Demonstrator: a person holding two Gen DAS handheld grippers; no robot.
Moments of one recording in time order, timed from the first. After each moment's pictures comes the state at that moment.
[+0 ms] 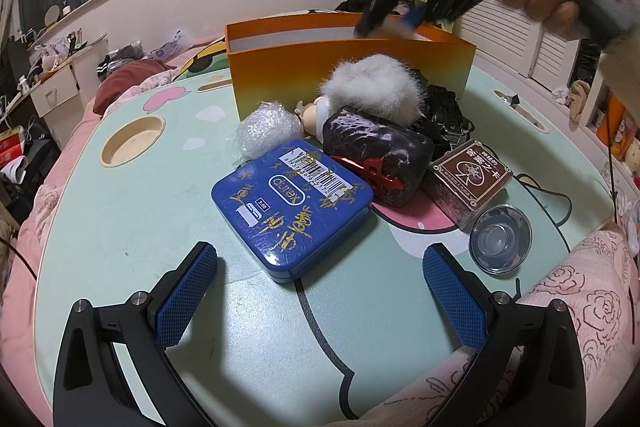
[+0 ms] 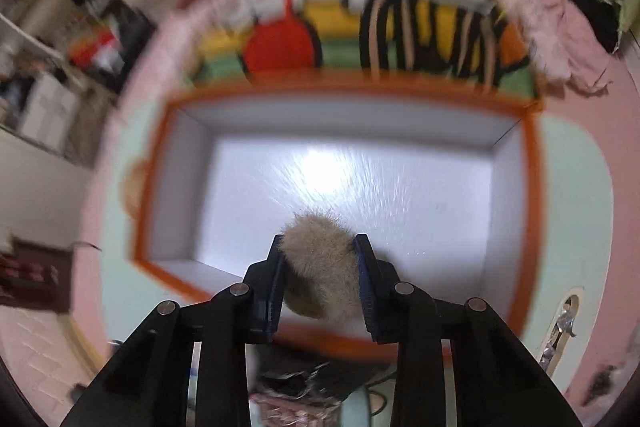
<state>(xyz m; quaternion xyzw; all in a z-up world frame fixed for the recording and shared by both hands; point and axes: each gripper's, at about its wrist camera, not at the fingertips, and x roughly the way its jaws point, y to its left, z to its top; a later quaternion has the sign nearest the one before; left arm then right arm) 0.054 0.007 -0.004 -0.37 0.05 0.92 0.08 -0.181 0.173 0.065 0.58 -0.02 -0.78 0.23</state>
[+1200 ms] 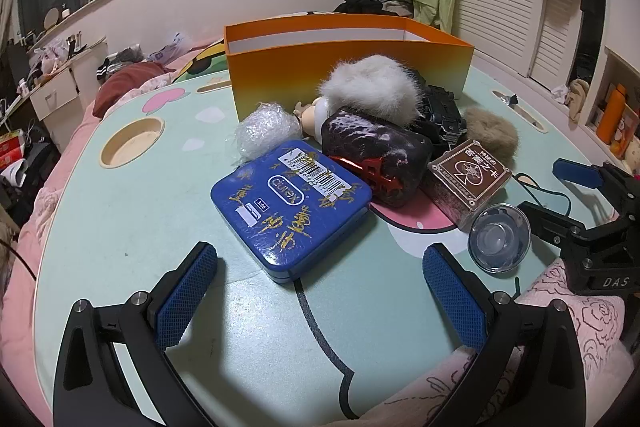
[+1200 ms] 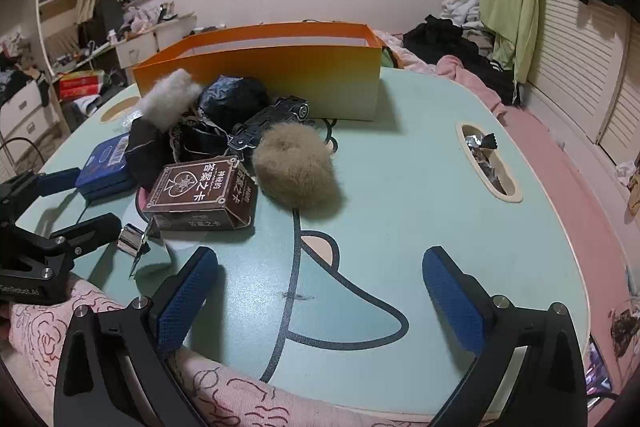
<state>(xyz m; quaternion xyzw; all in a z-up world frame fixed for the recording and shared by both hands) 0.054 0.006 -0.004 -0.37 0.05 0.92 0.09 0.061 0.232 -0.016 0.35 0.04 -0.93 0.13</state>
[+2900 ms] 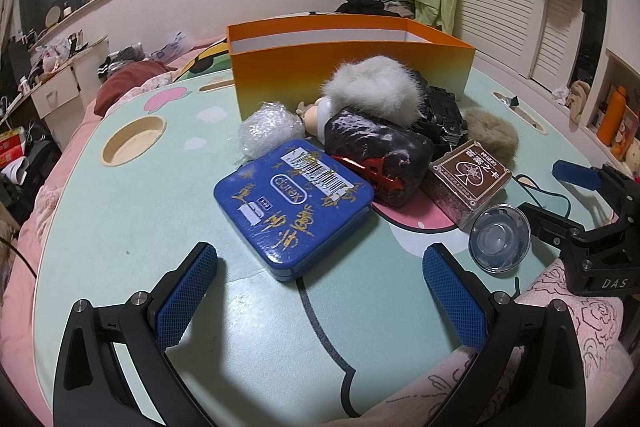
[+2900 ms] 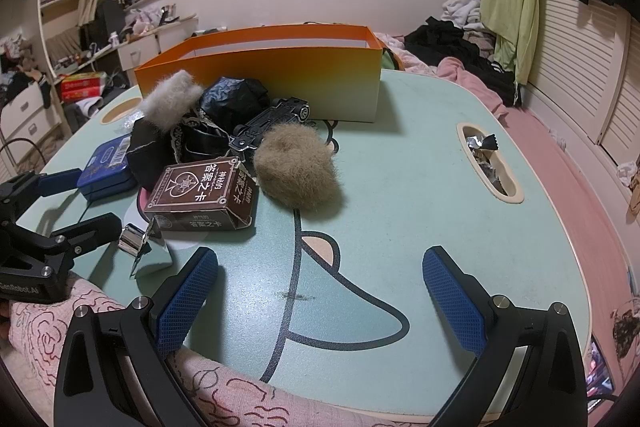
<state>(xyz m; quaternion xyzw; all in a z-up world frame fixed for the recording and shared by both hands) 0.054 0.004 -0.003 -0.37 0.04 0.92 0.08 0.067 0.233 -0.019 0.35 0.04 -0.93 0.13</state>
